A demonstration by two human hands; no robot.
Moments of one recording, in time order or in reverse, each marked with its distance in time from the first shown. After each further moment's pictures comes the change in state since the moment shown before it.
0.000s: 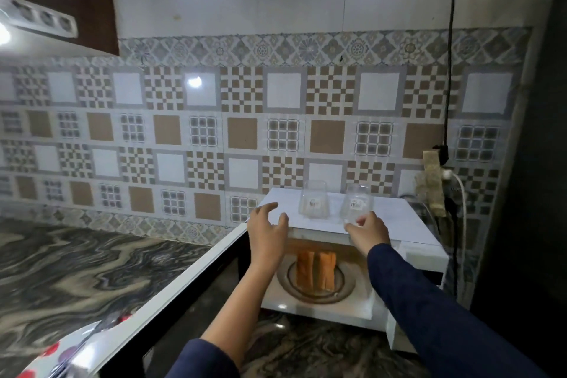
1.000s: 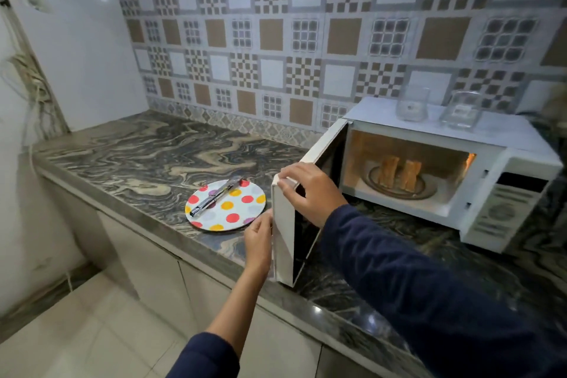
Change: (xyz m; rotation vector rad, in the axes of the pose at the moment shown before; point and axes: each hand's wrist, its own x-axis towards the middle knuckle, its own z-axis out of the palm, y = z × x) left_hand -0.209 -0.117 -0.175 -0.340 0.298 -0.372; right_hand -0.257 -0.053 0.128 0.025 -0.406 -1.011
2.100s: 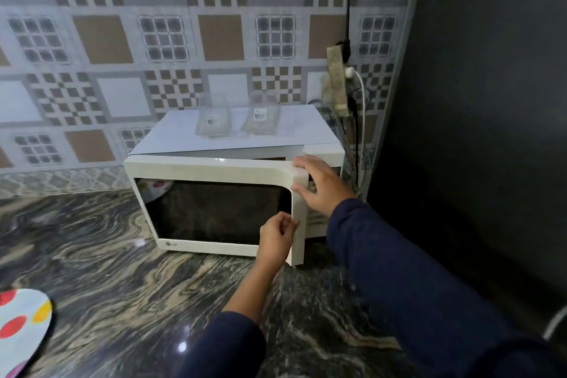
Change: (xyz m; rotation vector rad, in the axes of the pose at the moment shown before) left_hand -0.010 -0.101 0.339 0.438 -0.815 0.173; right_hand -0.102 0.243 -0.212 -0.331 0.204 0.549
